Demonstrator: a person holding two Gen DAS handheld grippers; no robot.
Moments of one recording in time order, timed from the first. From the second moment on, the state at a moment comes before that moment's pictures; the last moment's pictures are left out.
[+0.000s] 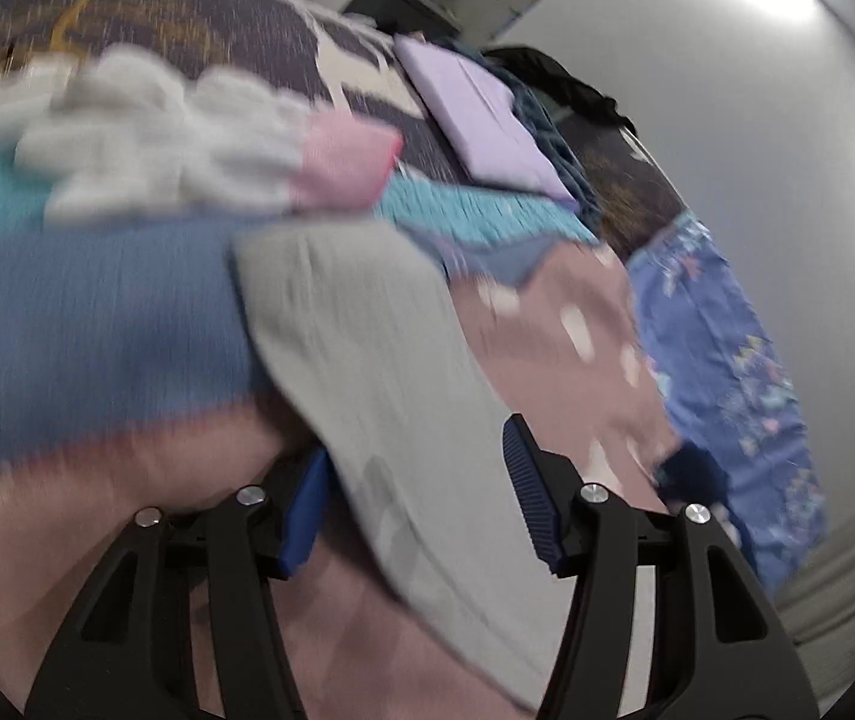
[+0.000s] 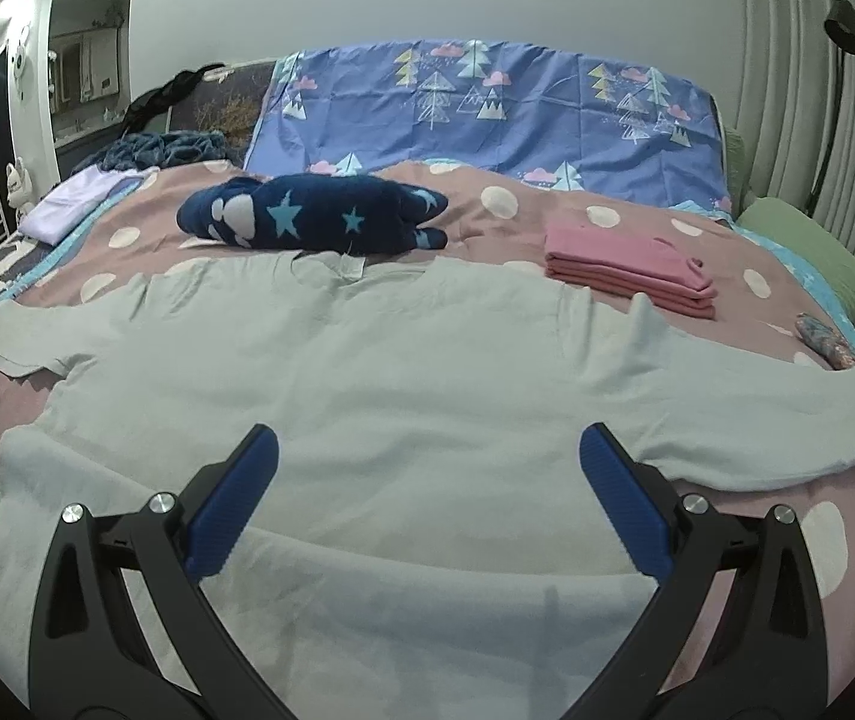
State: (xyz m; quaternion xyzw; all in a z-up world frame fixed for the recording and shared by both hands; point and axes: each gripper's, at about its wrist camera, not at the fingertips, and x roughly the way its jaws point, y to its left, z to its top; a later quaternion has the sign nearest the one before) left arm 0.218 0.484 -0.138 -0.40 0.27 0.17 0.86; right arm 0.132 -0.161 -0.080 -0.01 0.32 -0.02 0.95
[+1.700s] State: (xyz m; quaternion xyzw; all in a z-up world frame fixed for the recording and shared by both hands) left arm 0.197 -0.062 -0.123 0.18 0.36 -0.32 0.86; right arm 0.315 -0.206 -0.133 0.22 0.51 0.18 0.81
